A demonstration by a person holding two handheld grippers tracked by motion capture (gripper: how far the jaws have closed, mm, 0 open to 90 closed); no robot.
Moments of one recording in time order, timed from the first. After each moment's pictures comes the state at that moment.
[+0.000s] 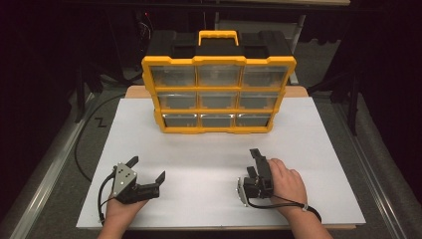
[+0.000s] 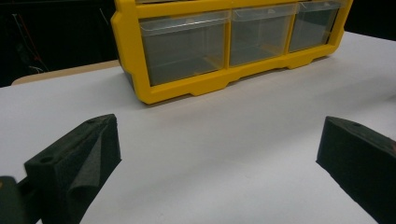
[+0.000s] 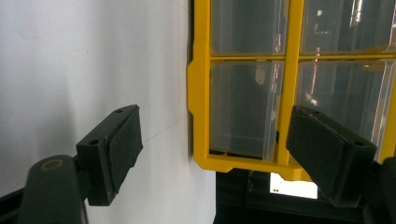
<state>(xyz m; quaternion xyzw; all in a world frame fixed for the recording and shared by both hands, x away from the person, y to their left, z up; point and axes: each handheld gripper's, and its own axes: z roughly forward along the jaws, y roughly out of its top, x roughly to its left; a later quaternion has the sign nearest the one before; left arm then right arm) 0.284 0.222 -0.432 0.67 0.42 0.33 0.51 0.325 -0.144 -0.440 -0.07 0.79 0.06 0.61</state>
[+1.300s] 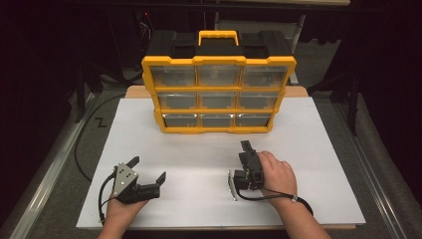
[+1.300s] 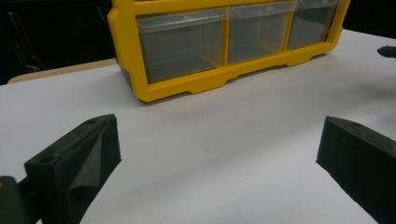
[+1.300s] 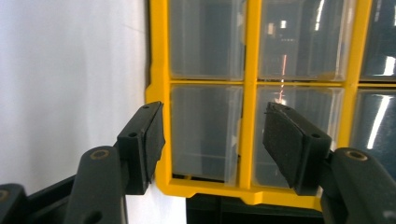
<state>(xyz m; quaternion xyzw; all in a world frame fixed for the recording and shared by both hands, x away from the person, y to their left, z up) 0.284 0.222 -0.434 0.68 0.42 0.33 0.51 0.340 -0.118 -0.428 -0.07 0.75 0.06 0.65</state>
